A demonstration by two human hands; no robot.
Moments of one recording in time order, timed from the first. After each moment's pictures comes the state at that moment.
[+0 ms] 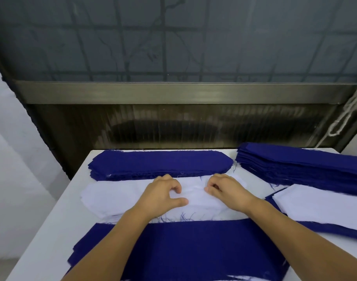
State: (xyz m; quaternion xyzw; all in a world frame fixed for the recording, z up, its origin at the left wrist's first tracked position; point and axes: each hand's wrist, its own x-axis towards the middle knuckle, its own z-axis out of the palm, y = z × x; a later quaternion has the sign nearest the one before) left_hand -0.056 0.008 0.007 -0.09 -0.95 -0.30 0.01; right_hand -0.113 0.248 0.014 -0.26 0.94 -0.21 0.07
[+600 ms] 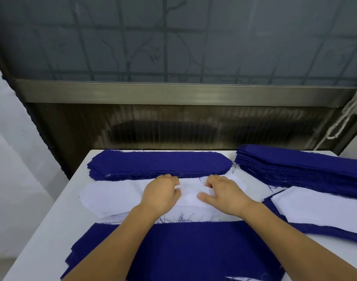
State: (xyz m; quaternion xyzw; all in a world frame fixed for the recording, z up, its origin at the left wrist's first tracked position) left_hand -0.069 0.022 0.005 -0.06 -0.98 -0.17 0.08; right_hand -0.103 0.236 0.018 -0.24 0.96 -0.13 0.04
